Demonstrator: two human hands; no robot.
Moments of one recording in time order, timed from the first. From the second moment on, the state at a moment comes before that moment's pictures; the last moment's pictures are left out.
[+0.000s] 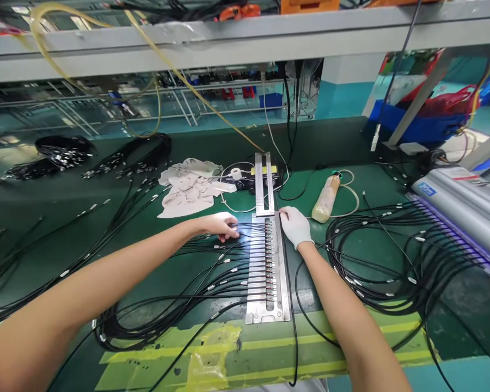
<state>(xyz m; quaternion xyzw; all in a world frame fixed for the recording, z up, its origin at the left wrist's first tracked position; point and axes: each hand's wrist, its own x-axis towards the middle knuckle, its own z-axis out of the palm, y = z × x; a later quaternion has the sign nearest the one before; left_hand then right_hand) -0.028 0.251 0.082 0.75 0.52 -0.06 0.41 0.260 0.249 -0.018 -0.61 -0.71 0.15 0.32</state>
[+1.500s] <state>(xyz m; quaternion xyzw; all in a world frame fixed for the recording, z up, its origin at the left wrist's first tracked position) -0.029 0.170 0.059 0.81 0.49 -0.05 0.32 0.263 0.252 -0.023 -0.59 -0.70 0.17 0.37</state>
